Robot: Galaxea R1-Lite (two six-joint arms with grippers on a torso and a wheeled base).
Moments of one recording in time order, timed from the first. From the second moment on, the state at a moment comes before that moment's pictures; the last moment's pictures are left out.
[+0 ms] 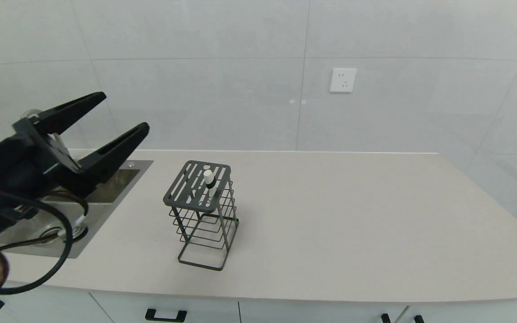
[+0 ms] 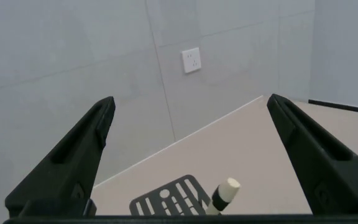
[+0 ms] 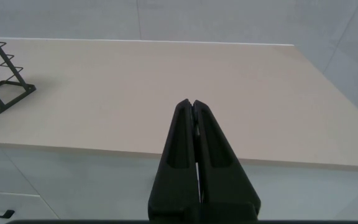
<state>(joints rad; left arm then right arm) -0.21 1.35 -0.38 -1.40 -0.48 0.02 0.00 0.00 0.00 0.00 0.06 -0.01</state>
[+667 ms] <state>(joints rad) 0.09 0.60 -0.03 -1.05 -0.47 -0.04 0.00 0.00 0.00 0.00 0.06 -0.01</state>
